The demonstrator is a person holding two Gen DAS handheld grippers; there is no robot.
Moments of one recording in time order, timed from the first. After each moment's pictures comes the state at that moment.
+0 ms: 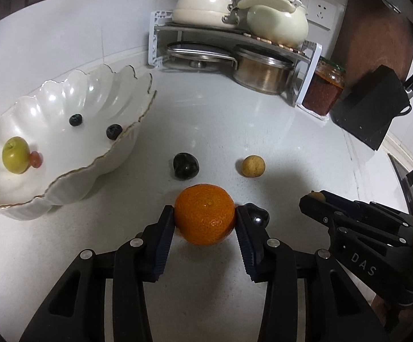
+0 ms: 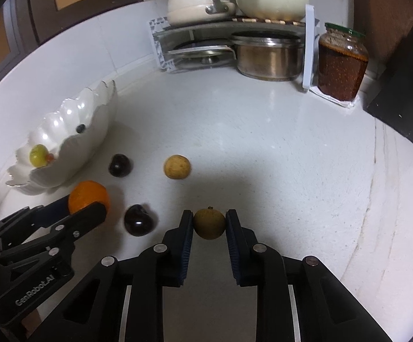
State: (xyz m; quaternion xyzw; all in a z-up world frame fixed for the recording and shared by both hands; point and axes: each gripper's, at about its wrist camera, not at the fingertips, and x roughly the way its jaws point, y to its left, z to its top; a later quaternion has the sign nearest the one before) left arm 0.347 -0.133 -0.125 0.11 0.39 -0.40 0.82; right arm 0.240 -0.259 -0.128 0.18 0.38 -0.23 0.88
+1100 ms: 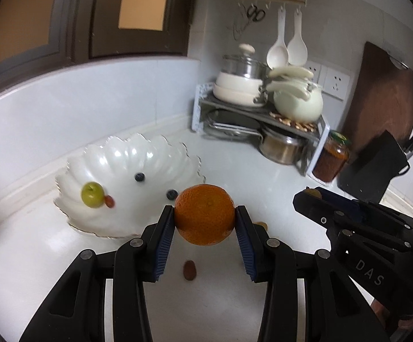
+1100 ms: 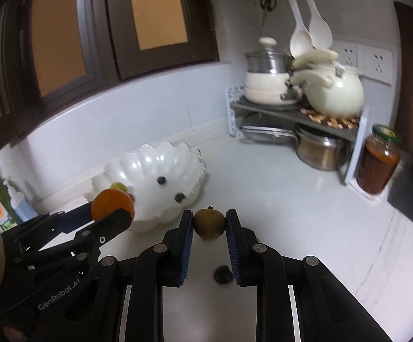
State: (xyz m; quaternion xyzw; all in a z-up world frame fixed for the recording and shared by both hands) left arm 0.325 -0.071 -0.014 0.04 0.30 -0.32 0.90; right arm 0.246 -0.207 -0.009 0.10 0.28 -0.12 0.95
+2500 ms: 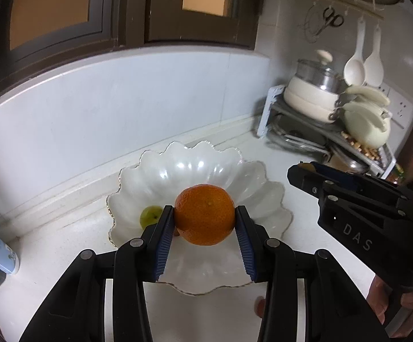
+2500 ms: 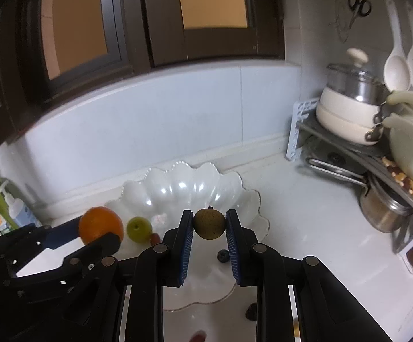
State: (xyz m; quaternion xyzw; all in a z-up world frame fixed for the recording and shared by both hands) left arm 0.447 -0.041 -0.009 0.04 0.36 -0.23 0.90; right arm 0.413 -0.187 0.005 0.06 0.33 -0.03 0.94
